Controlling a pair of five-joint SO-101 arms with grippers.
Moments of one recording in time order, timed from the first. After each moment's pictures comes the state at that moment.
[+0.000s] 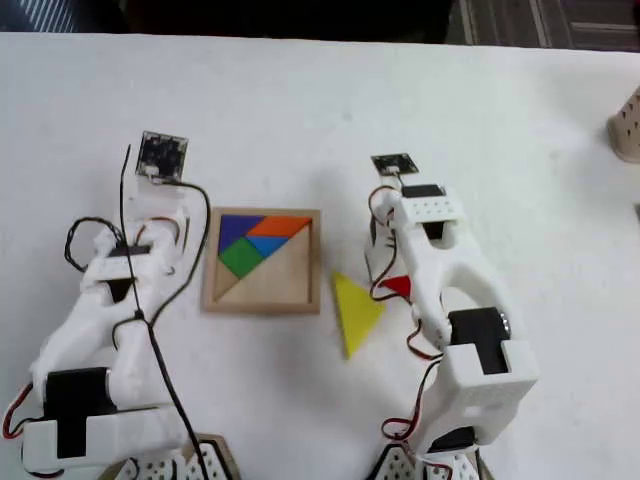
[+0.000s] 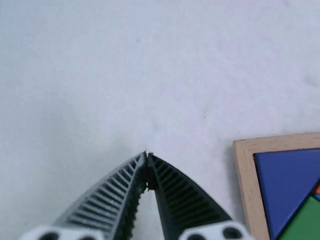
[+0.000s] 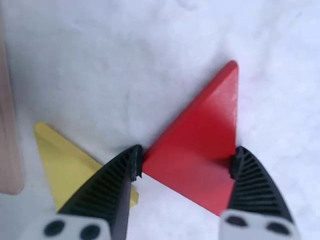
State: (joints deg) left arm -12.4 -7.3 55.0 7.3 -14.3; right arm -9.8 12.6 21.5 65.9 7.2
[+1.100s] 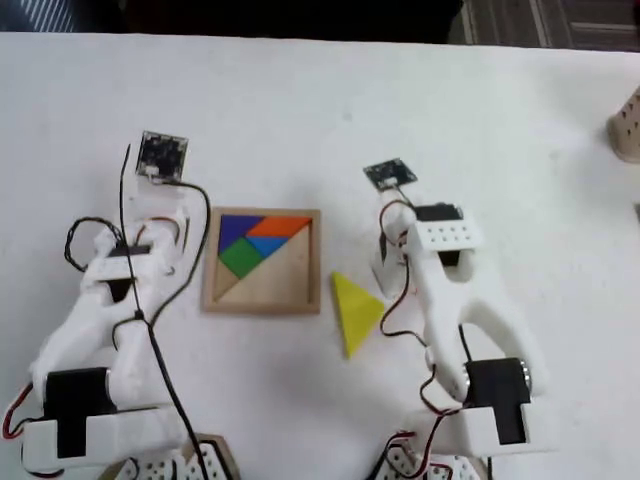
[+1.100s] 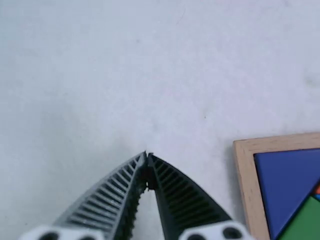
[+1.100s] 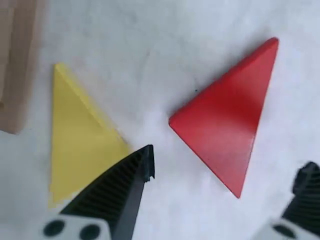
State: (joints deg) left arm -12.4 -7.3 55.0 7.3 -14.3; right arm -8.6 -3.3 35.8 61.2 19.5
